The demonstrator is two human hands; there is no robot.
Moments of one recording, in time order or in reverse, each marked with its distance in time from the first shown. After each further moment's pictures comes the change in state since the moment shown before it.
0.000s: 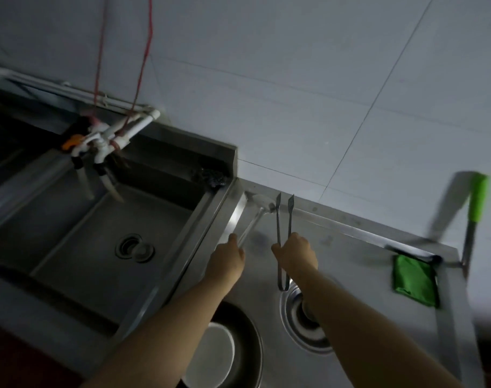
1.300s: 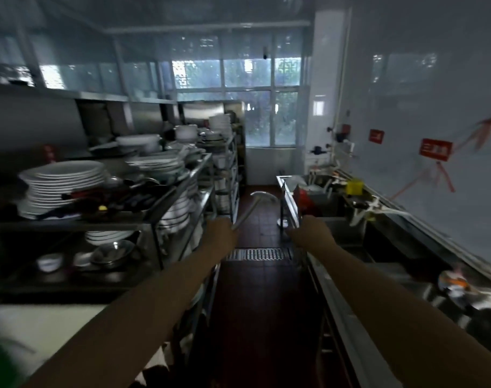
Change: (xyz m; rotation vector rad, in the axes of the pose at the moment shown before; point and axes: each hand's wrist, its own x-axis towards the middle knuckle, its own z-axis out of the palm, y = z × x) left_hand -0.628 -0.291 -0.490 0.016 1.041 -0.791; right_hand -0.652 -0.418 0.077 -0.134 -0.285 -1.477
